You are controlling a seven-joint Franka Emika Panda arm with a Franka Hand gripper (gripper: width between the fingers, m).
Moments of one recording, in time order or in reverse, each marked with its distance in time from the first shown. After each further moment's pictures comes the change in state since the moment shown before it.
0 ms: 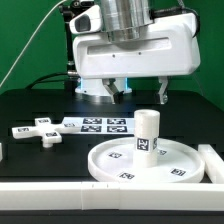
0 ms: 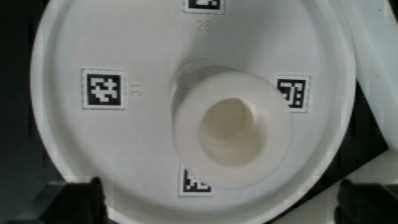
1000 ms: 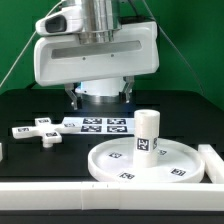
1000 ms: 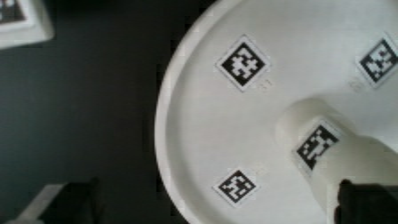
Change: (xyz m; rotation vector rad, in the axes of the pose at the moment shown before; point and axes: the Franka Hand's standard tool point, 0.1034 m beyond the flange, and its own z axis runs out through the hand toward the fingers) arm 0.008 0.064 0.000 -0.109 0.057 -0.797
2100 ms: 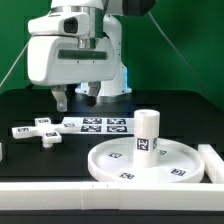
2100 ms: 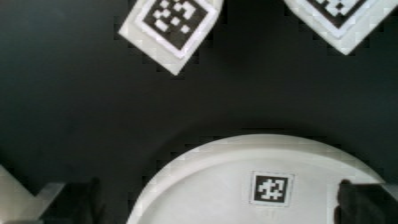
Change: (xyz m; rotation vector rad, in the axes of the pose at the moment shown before) arm -0.042 0.023 0.008 -0.112 0.015 -0.645
